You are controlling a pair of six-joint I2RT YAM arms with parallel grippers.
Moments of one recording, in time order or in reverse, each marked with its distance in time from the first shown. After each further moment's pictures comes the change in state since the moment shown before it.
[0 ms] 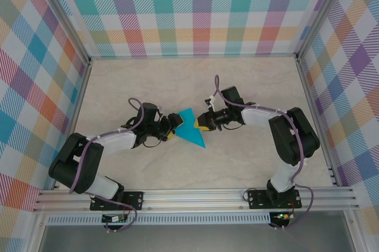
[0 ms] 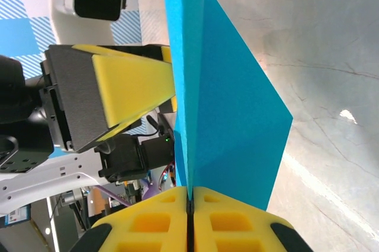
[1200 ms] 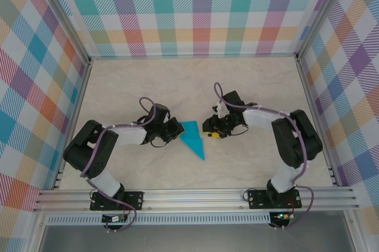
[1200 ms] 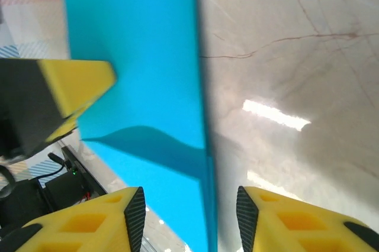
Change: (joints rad) left arm -0.089 0.171 0.091 -0.045 -0.091 0.029; right arm 0.000 -0.084 -0.030 -0.272 0.372 -0.127
